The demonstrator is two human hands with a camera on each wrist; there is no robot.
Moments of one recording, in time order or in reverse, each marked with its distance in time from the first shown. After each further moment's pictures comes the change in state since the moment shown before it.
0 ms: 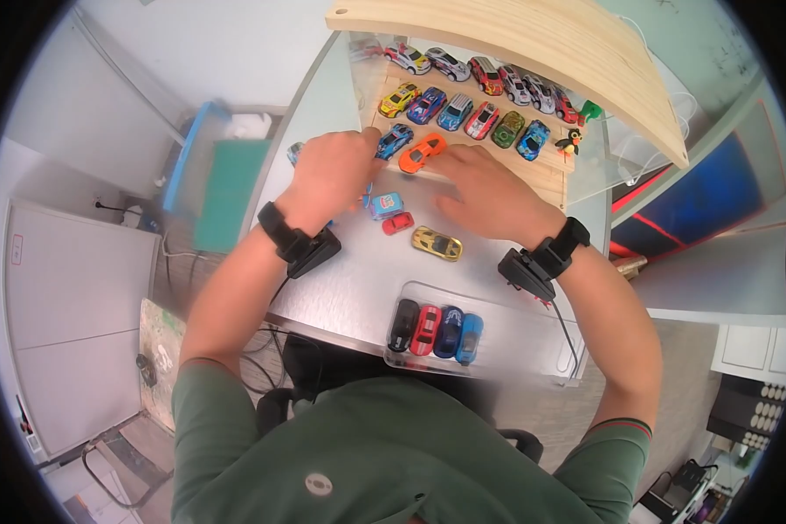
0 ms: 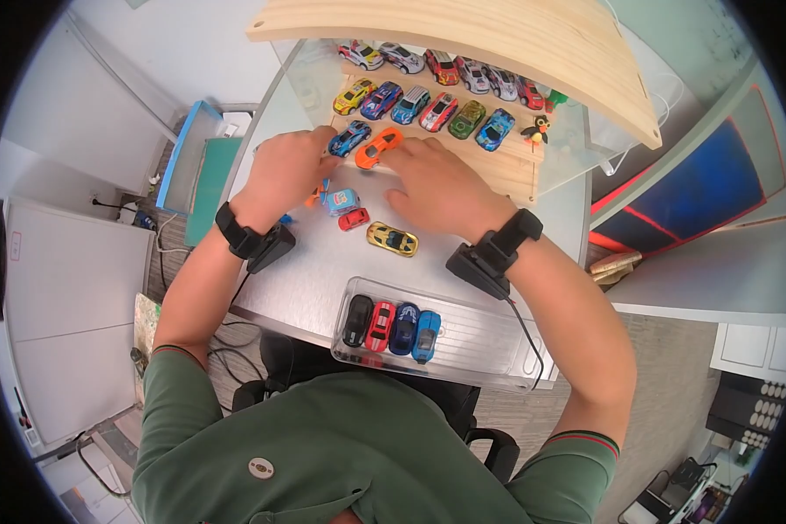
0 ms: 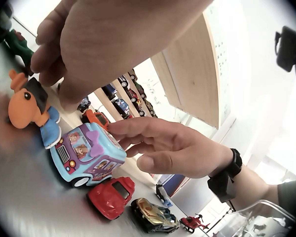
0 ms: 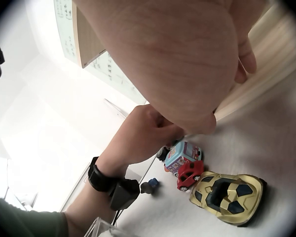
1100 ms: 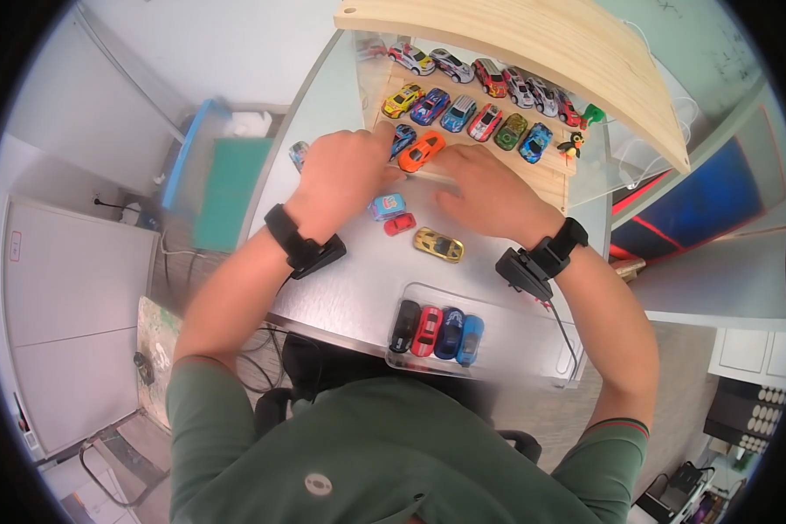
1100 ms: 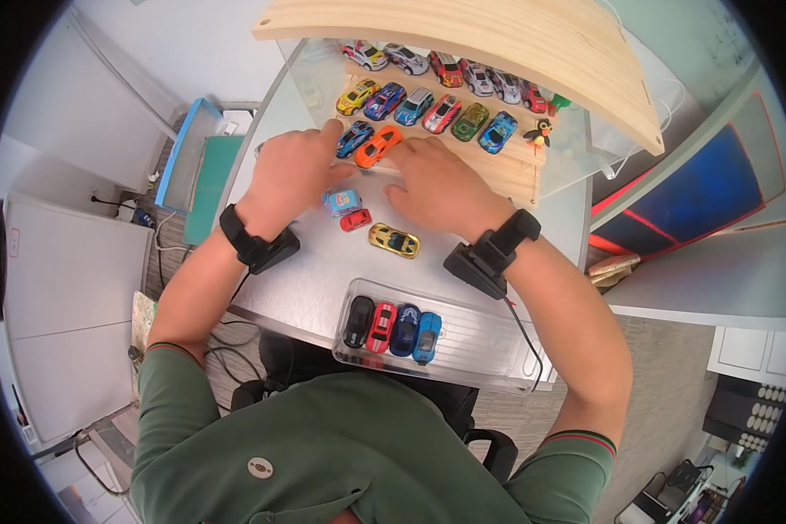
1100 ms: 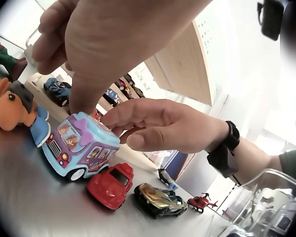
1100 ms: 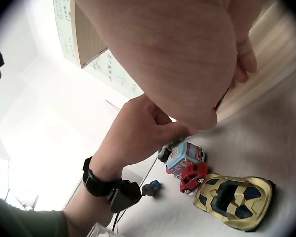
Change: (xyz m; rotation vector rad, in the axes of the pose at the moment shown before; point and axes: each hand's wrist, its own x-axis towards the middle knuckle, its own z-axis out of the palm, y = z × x) left_hand -0.006 0.015 -0.010 0.064 0.114 0.106; right_hand 0.006 0.000 0.002 0.024 0.051 0.016
